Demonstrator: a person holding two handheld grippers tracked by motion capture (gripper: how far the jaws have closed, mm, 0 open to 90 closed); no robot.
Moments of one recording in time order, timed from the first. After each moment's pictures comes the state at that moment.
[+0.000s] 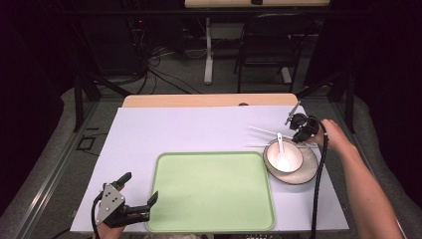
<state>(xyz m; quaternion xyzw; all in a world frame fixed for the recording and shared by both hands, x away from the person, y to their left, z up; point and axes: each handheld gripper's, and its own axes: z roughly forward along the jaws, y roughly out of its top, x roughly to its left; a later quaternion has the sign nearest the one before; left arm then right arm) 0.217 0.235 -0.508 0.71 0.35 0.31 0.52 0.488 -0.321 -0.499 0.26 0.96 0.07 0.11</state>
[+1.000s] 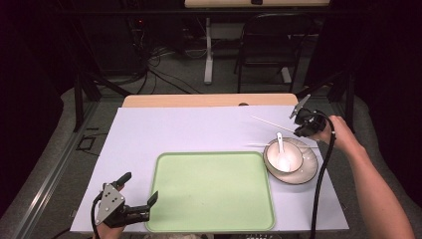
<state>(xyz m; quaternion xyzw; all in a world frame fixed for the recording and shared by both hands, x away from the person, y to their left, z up) 0.217 0.235 -0.508 0.71 0.35 0.31 0.52 0.465 -0.319 -0.454 0.27 0.94 0.12 0.15</state>
